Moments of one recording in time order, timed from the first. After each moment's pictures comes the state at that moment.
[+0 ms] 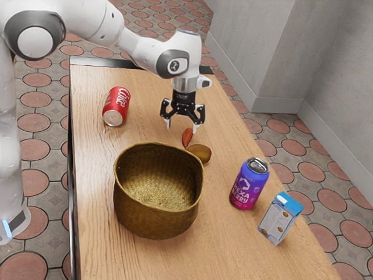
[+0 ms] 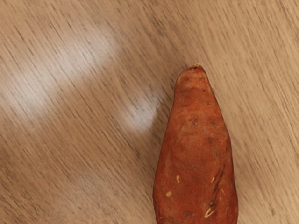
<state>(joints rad) 0.15 0.01 0.11 -2.07 -0.25 2.13 -0.64</state>
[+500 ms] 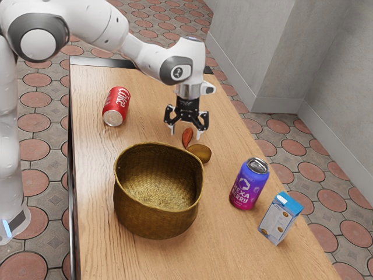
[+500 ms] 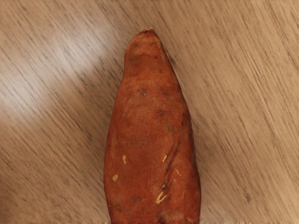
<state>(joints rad) 0.12 0.04 0.11 -2.07 -0.27 2.15 -0.63</state>
